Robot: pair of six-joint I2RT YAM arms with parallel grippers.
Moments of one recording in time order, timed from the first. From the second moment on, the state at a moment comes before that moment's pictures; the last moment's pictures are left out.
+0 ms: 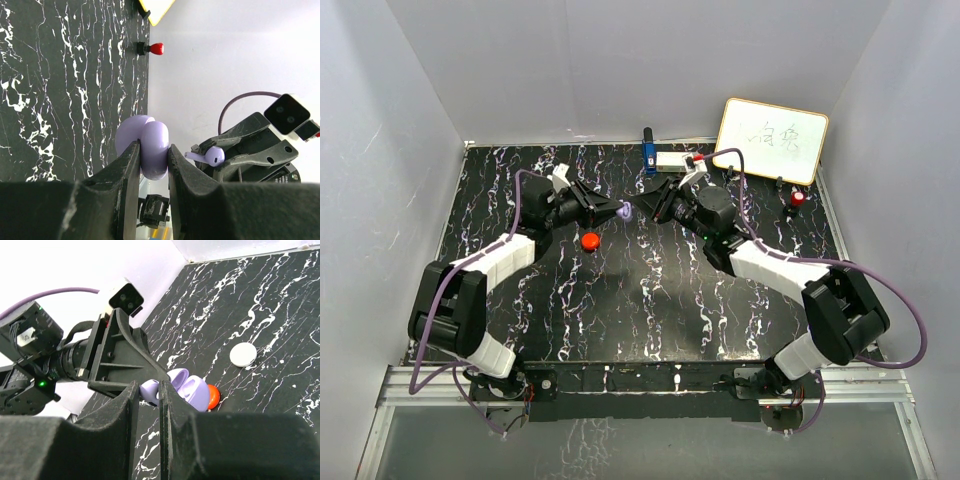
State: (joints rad) left arm -0.30 1.53 0.86 0.39 0.65 -1.26; right arm 0.57 1.49 0.87 0.65 -0.26 0.69
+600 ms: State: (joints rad) left arm -0.35 1.50 0.85 0.39 0.55 -1.28; right arm 0.64 1.48 0.87 0.65 -0.03 0.71
